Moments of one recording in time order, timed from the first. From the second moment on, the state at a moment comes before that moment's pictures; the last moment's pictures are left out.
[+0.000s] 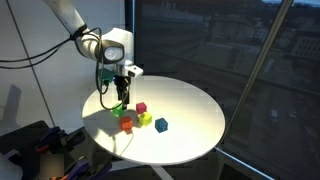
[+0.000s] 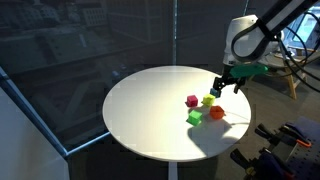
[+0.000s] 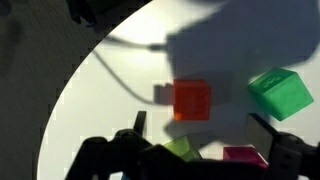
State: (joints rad) arm -0.01 0.12 -0.05 -2.48 -0.01 2.51 0.42
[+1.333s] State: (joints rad) arm 0.05 0.38 -0.08 -2.37 -0.09 2.57 0.38
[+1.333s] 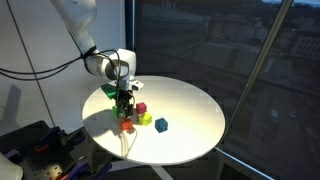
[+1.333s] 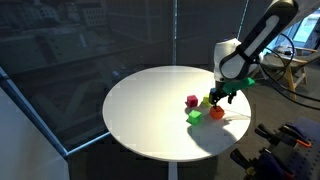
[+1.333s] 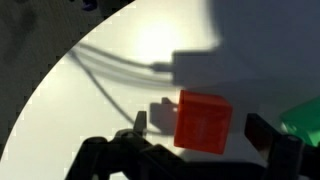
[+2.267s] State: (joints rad) arm 0.04 0.46 -0.09 -2.32 -0.04 2.66 0.38
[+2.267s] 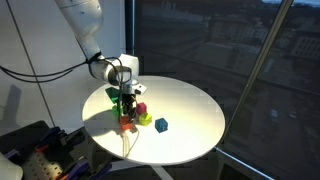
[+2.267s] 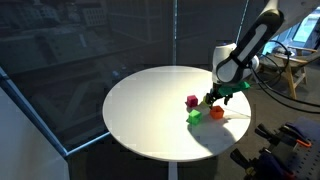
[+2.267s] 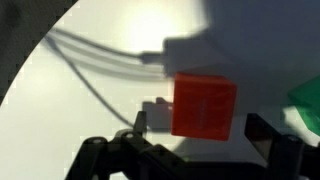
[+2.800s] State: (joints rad) arm 0.04 0.53 -0.09 -2.28 -0.03 2.67 0.38
